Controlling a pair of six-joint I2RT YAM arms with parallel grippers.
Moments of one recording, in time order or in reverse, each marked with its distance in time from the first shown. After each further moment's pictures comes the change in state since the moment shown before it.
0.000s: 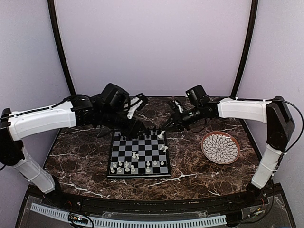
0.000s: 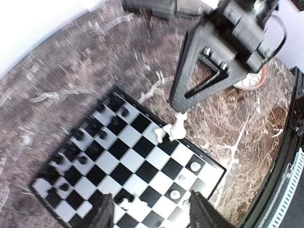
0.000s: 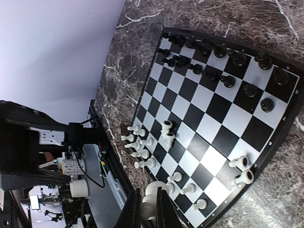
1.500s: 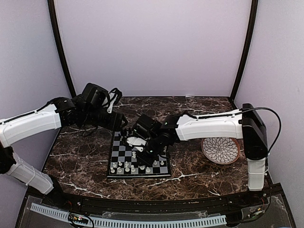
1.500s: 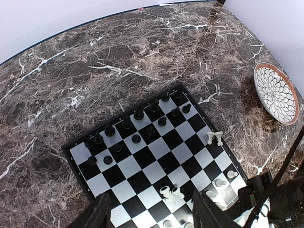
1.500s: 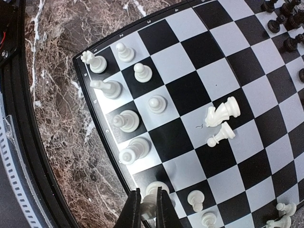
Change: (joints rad) left arm 0.161 -0.197 -0.171 0.012 -0.108 -0.168; right arm 0.518 0.273 0.354 -0.380 0.616 -0.557
